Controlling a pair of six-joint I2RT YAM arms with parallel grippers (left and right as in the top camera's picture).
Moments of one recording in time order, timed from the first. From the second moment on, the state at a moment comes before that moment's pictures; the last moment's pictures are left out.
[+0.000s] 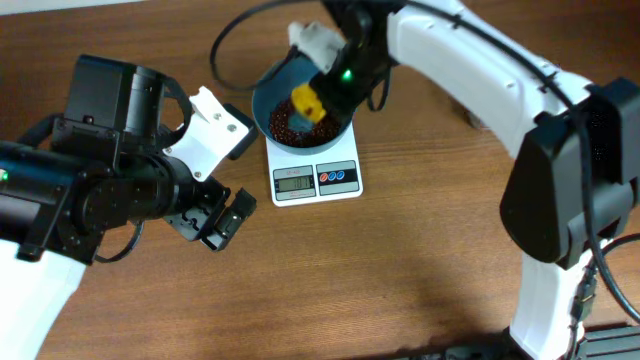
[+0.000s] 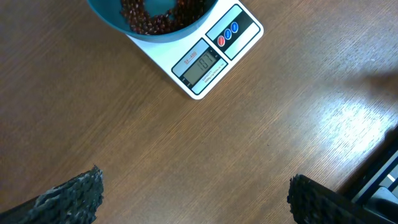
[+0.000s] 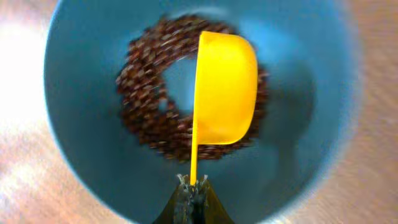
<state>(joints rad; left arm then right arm) -0.35 1.19 1.24 -1.14 0.21 0.42 0.40 2.05 1.83 -1.08 -0.22 -0.25</state>
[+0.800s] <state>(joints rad) -0.35 1.19 1.24 -1.14 0.21 0.42 0.16 1.99 2.22 -1.34 -0.53 -0.21</state>
